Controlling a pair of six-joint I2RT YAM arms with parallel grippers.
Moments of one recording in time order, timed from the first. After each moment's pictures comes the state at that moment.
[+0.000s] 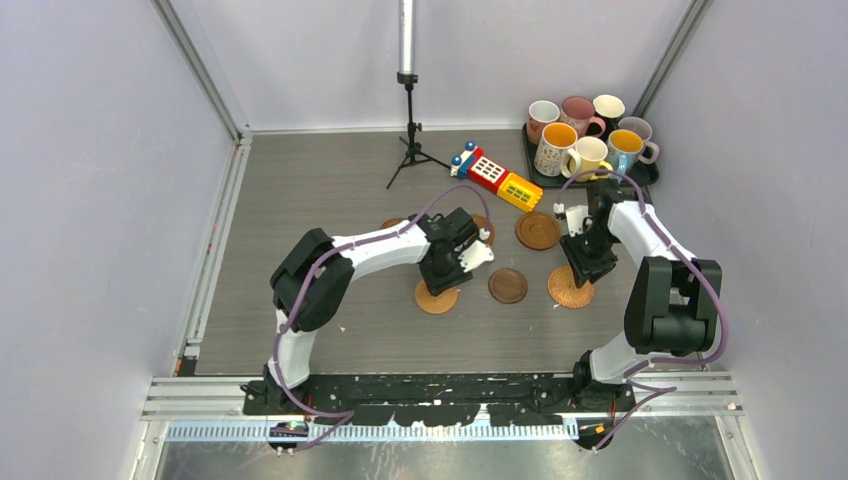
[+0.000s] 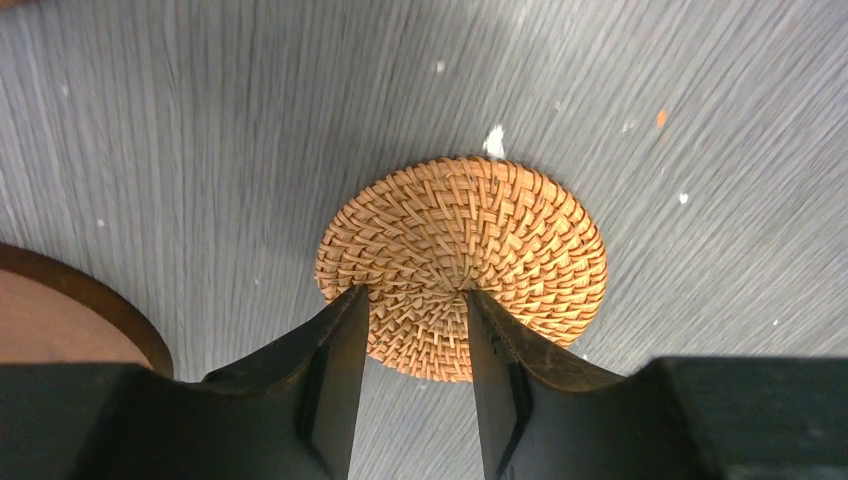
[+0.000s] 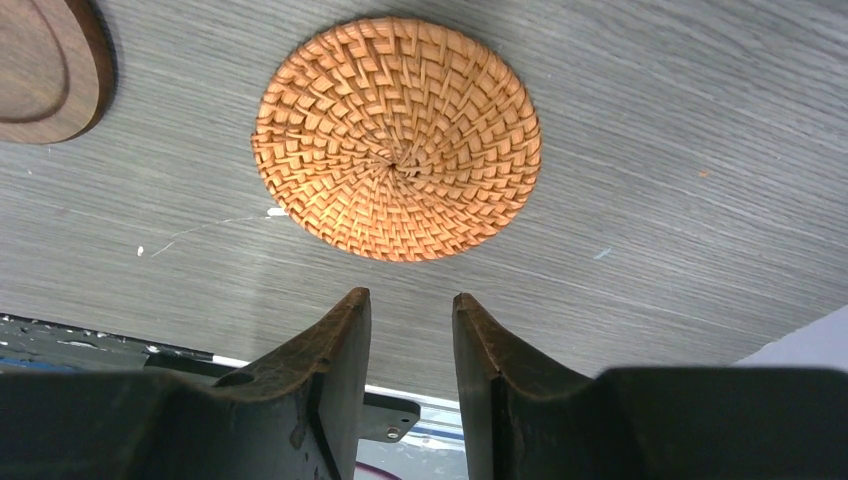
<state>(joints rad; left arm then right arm) -0.88 1.98 1.43 -0.75 0.07 0.34 -0.09 1.57 1.07 -1.02 -0.05 -0.43</state>
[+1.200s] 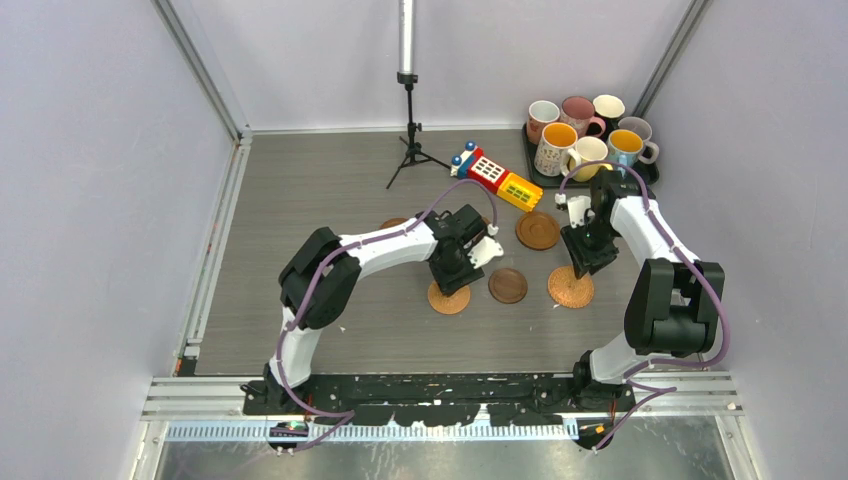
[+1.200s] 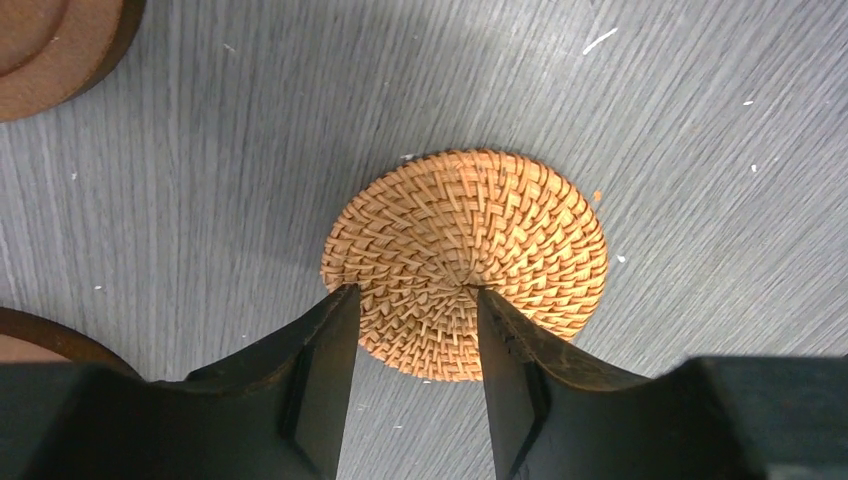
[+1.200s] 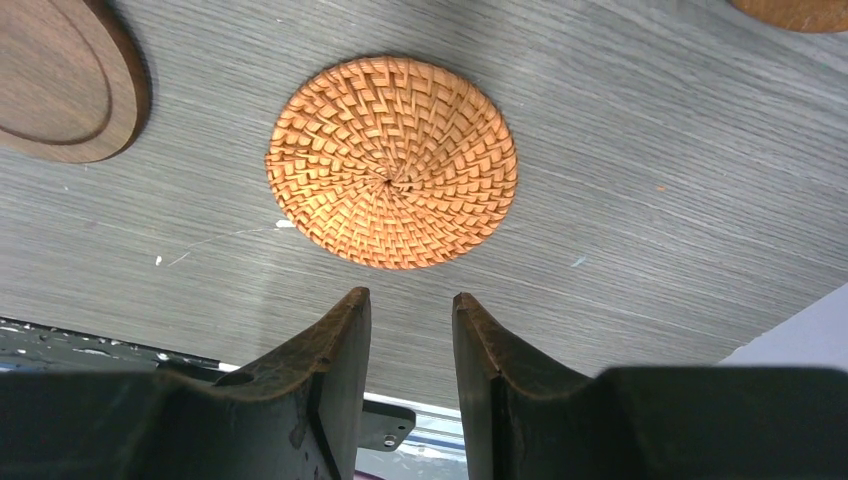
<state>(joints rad) -0.91 2.04 1.52 -0.74 0.13 0.29 -0.09 1.55 1.12 -1.03 -0.06 -0.43</state>
